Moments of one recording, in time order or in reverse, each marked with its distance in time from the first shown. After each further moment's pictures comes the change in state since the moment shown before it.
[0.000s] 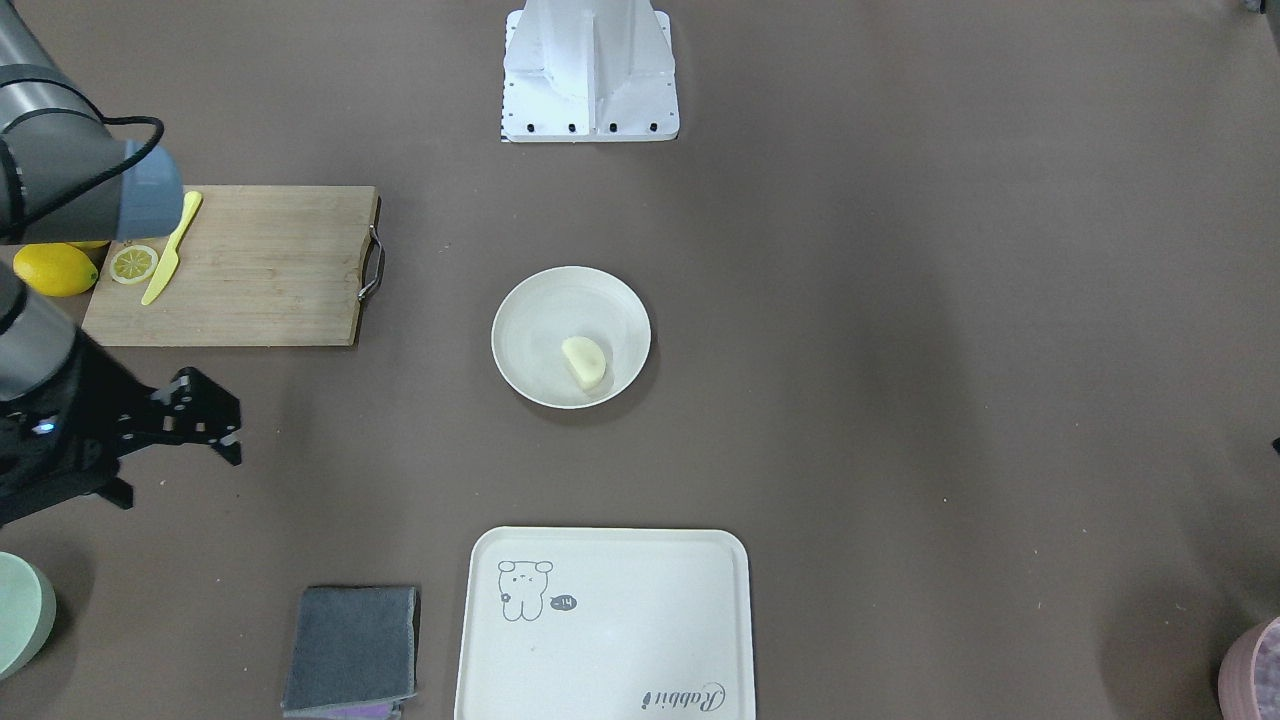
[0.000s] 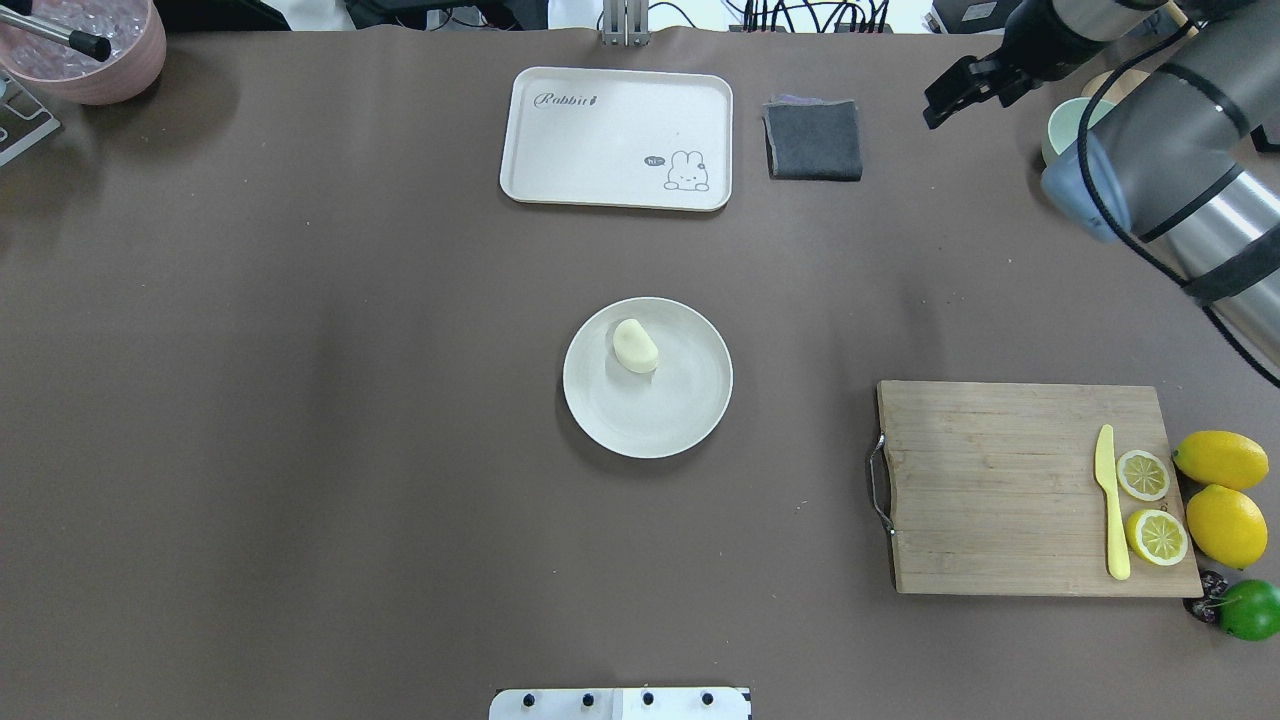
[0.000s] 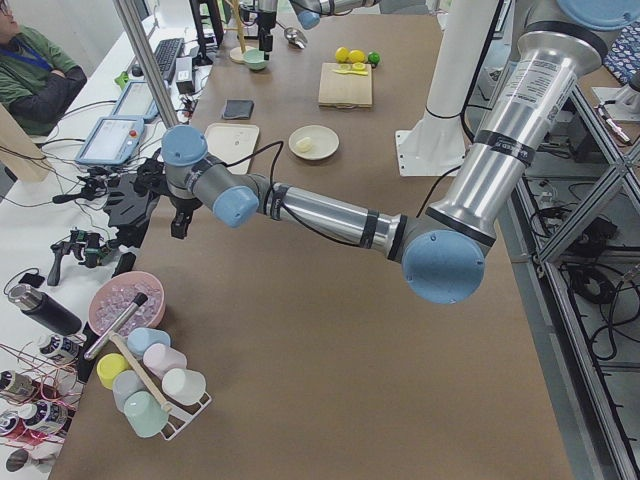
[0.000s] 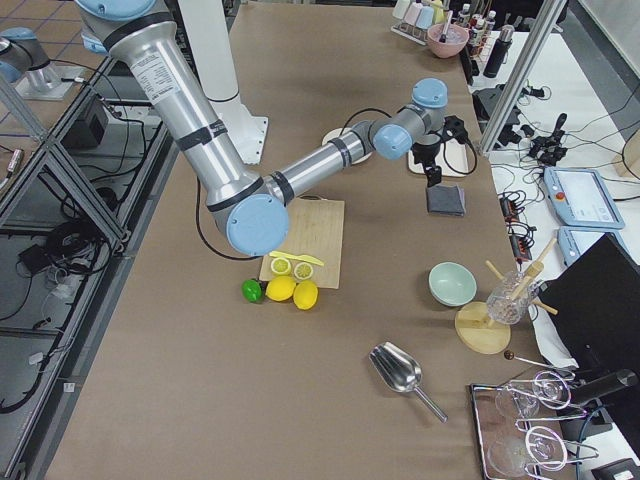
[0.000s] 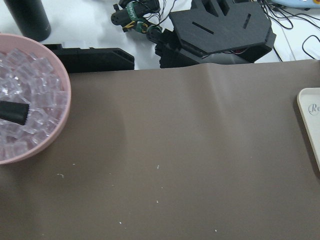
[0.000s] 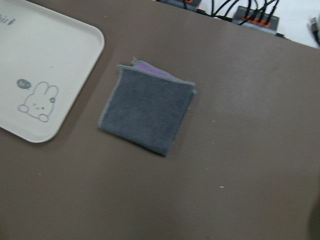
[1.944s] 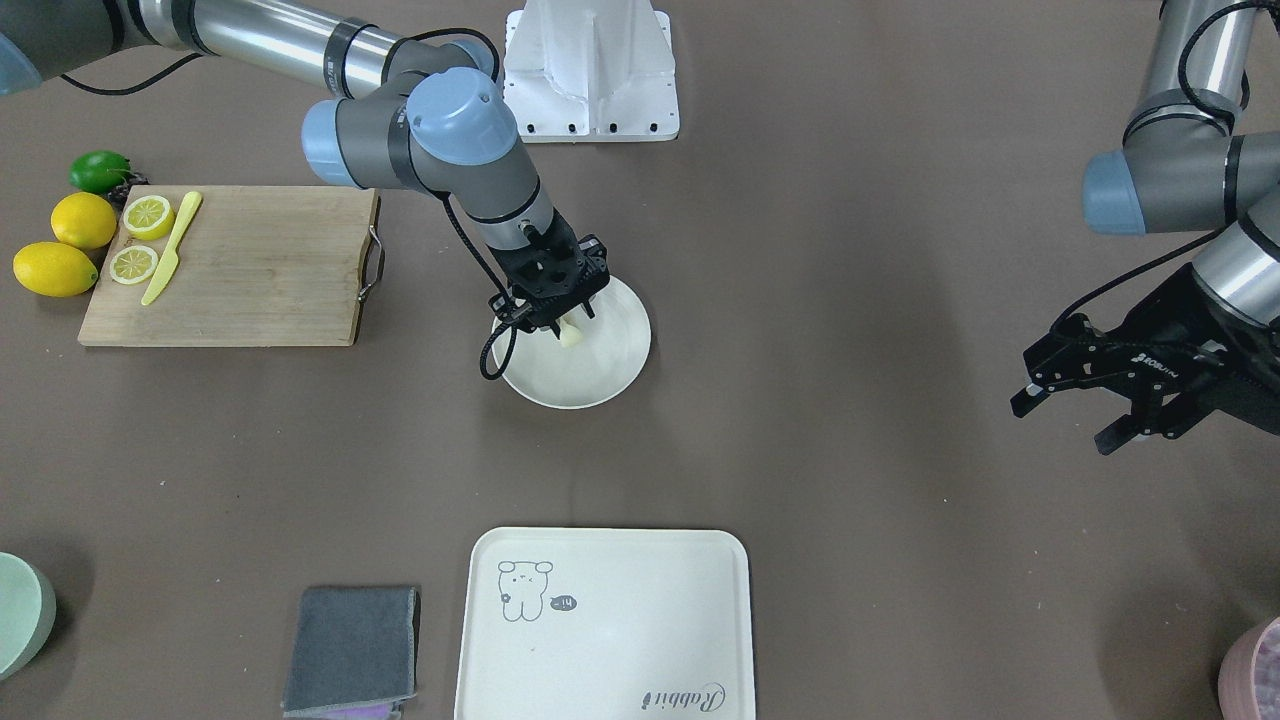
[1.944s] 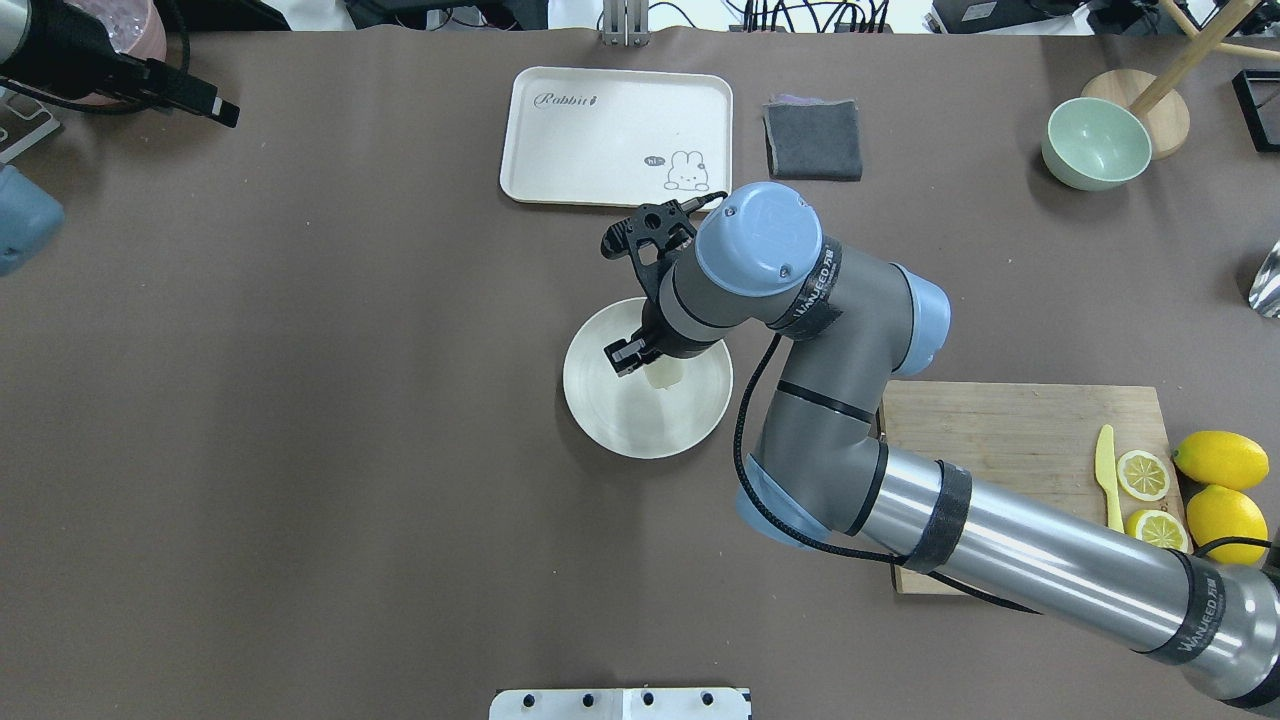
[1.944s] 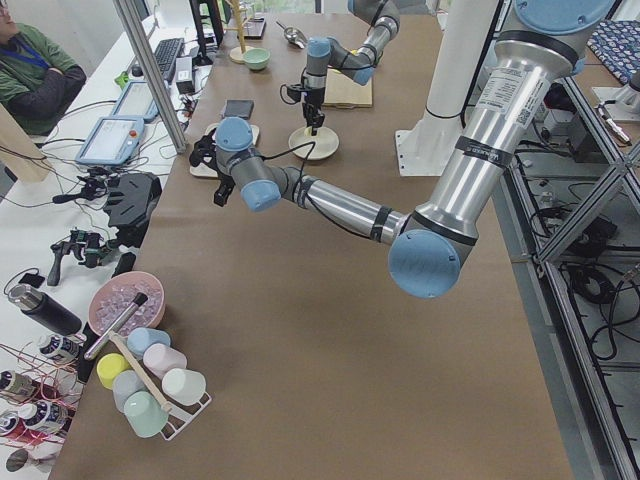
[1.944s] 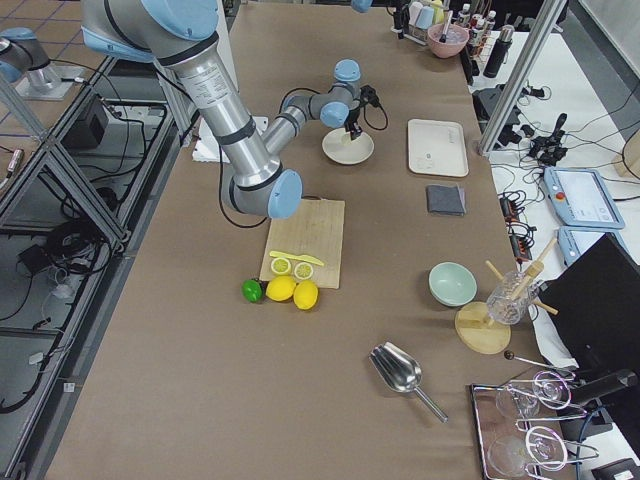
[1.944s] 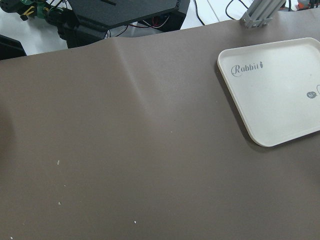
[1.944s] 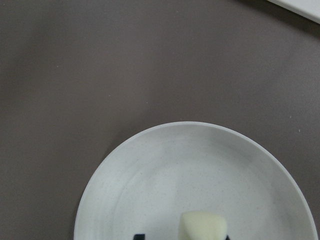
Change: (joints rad) left arm 0.295 0.044 -0.114 -0.283 0.083 -0.199; right arm -0.605 0.167 0.012 0.128 -0.291 0.346
